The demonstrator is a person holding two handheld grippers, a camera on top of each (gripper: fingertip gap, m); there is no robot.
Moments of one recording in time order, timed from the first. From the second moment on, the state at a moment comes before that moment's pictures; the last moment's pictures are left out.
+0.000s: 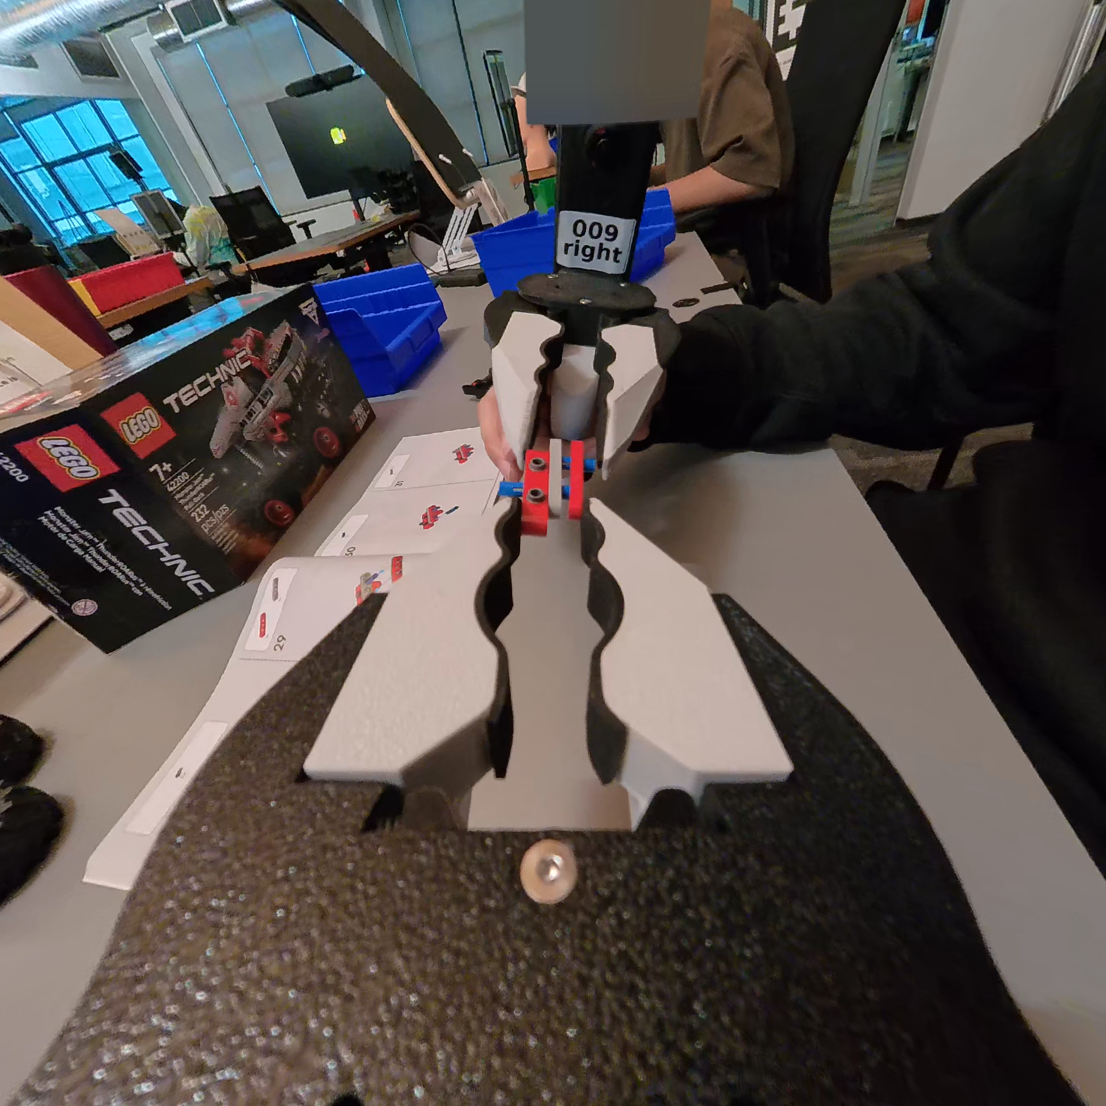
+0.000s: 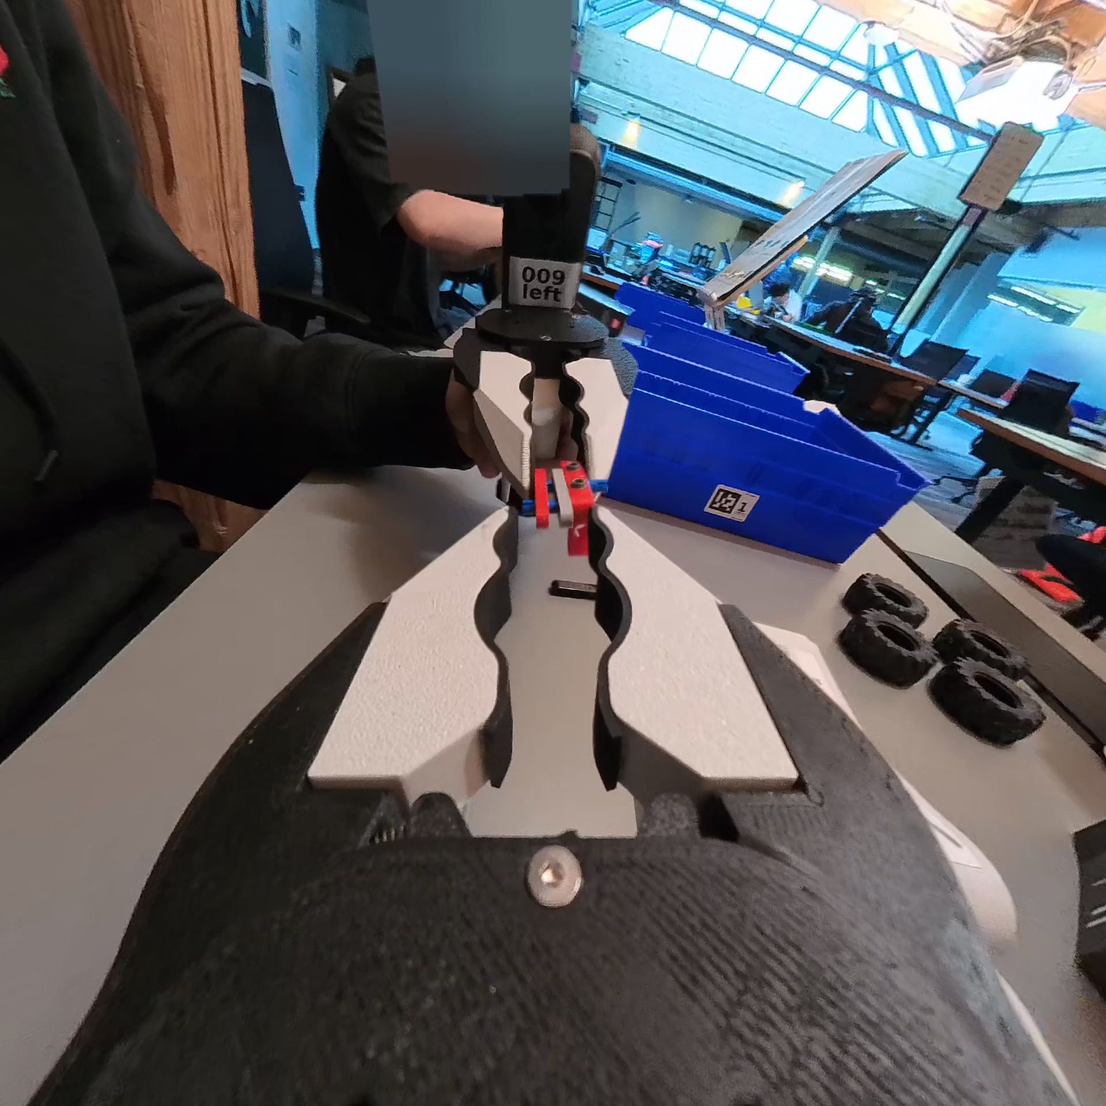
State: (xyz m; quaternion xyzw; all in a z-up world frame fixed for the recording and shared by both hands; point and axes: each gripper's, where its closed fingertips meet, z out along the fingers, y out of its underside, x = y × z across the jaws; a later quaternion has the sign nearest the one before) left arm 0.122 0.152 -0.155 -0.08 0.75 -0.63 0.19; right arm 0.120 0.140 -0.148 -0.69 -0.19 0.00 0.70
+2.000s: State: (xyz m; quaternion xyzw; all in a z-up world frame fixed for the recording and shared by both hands) left arm 0.103 0.149 -0.169 -0.01 0.78 -0.60 0.16; right arm 0.101 0.138 -0.158 -0.72 -0.23 0.03 0.65
